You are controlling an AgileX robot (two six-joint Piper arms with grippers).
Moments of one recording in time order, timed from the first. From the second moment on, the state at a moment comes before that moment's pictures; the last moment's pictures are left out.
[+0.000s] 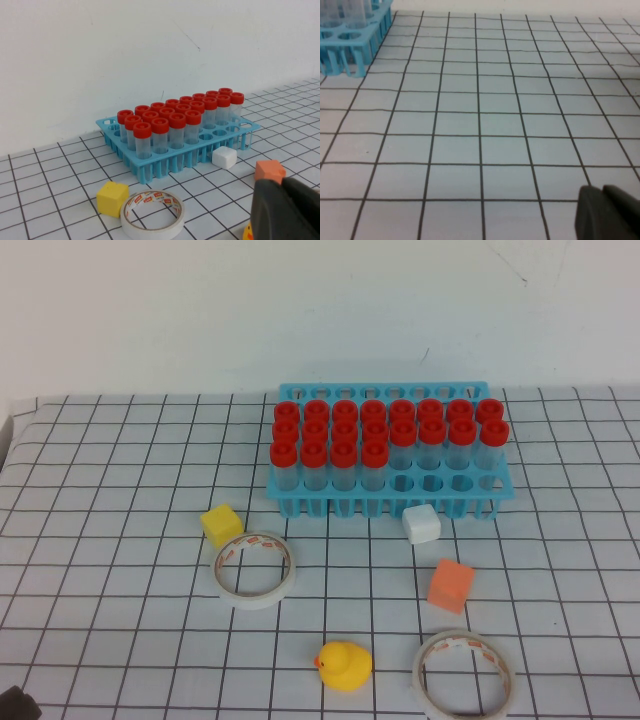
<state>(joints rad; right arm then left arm) -0.08 -0.01 0.02 -0.03 0.39 -0.02 -0.66 -0.01 -0.23 0.23 0.34 -0.30</state>
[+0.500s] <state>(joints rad) -0.08 -0.01 0.02 -0.05 0.39 0.00 -0.66 -0.01 -0.23 0.23 0.34 -0.30</state>
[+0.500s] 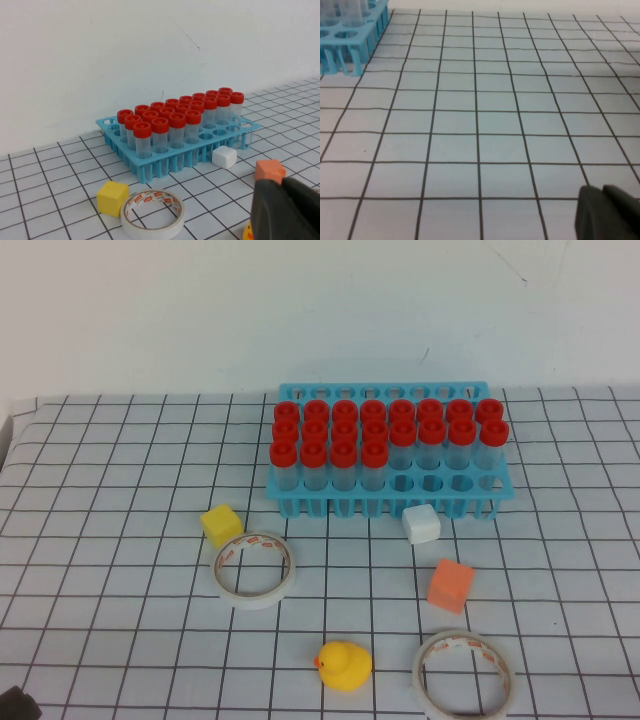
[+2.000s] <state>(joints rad) -0.08 -0.01 0.02 -0.05 0.40 0.00 0.00 -0.01 0.02 0.01 0.21 0.03</state>
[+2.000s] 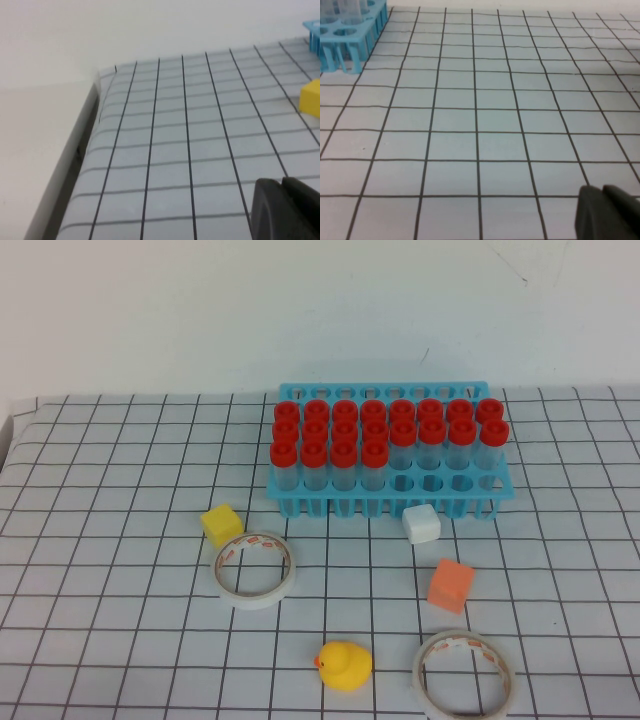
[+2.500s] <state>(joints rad) -0.08 -0.01 0.02 -0.05 0.40 0.00 0.00 -0.01 0.02 0.01 0.34 0.10</state>
